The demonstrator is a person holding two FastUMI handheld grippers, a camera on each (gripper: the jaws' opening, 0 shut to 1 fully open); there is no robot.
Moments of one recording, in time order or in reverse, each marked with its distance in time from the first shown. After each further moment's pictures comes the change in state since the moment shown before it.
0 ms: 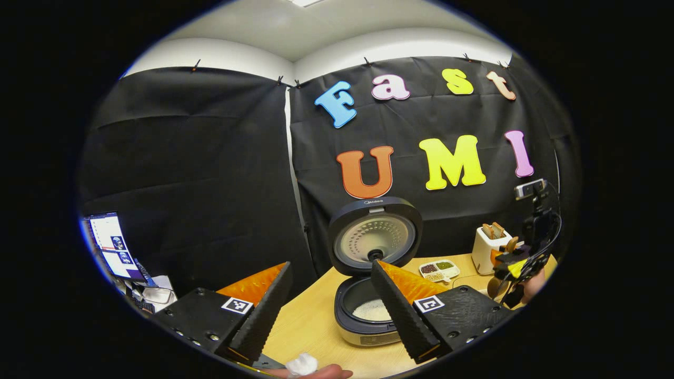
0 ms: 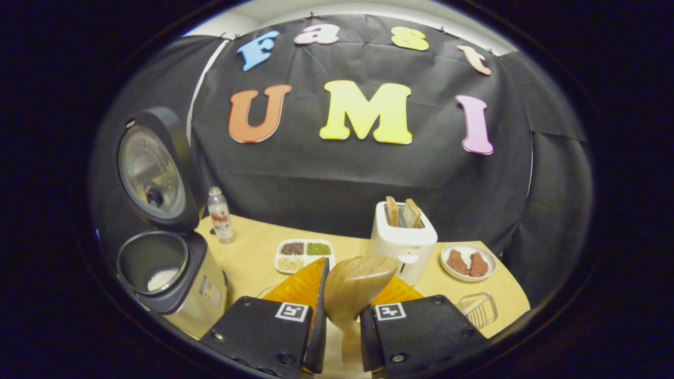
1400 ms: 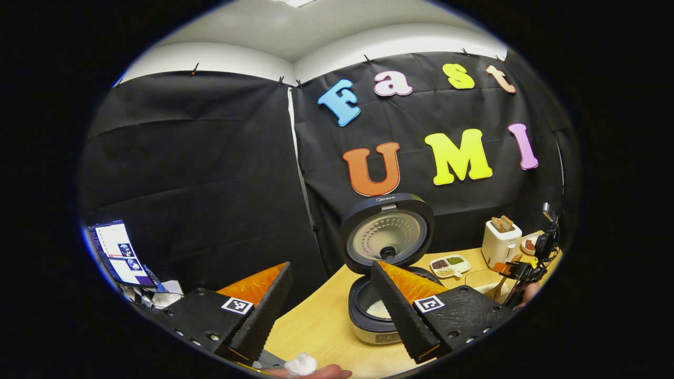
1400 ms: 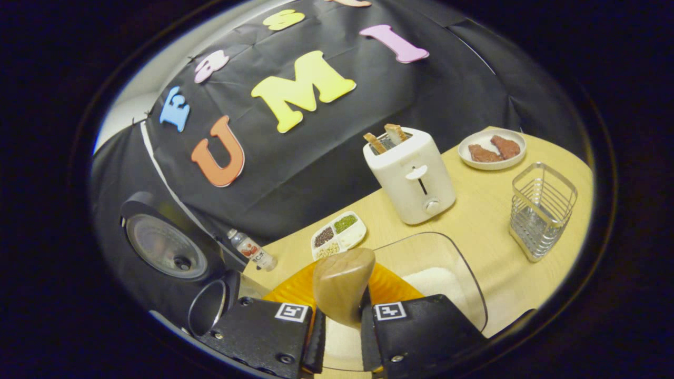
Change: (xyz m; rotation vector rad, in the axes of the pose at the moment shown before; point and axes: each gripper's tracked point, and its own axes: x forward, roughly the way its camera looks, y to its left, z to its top) left arm 0.001 0.014 0.001 0.041 0.014 0.030; right arm 0.010 0.009 -0.051 0.728 0.072 0.154
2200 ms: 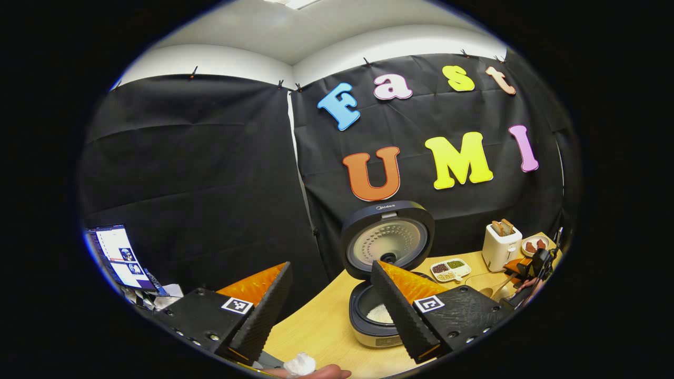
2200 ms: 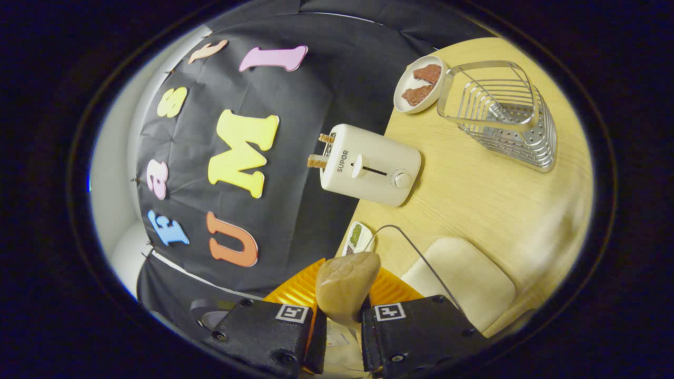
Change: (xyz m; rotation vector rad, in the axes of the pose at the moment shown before) left arm 0.003 0.003 0.017 0.006 -0.027 0.006; right arm -0.001 -0.036 0.024 0.667 -0.079 0.120
